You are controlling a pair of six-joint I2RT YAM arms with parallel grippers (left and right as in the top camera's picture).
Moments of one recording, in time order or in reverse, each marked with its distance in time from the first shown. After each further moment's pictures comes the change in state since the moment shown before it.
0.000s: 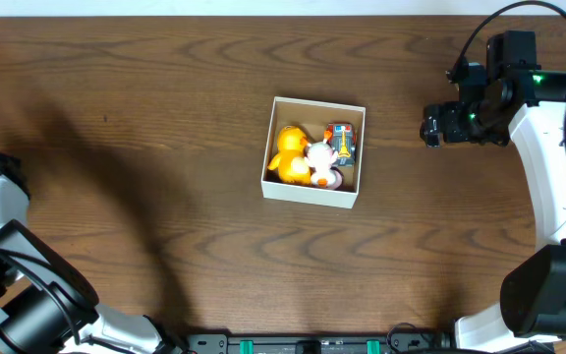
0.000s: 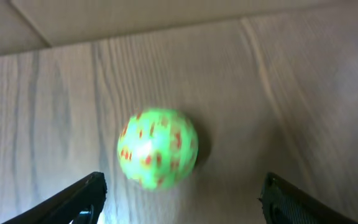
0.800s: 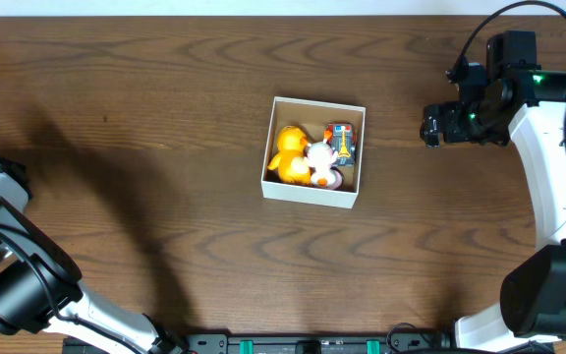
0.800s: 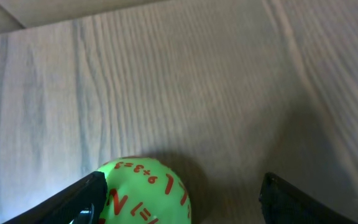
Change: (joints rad) left arm 0.011 0.155 0.029 0.031 -0.009 0.027; right arm 0.000 0.000 0.000 0.000 0.000 0.000
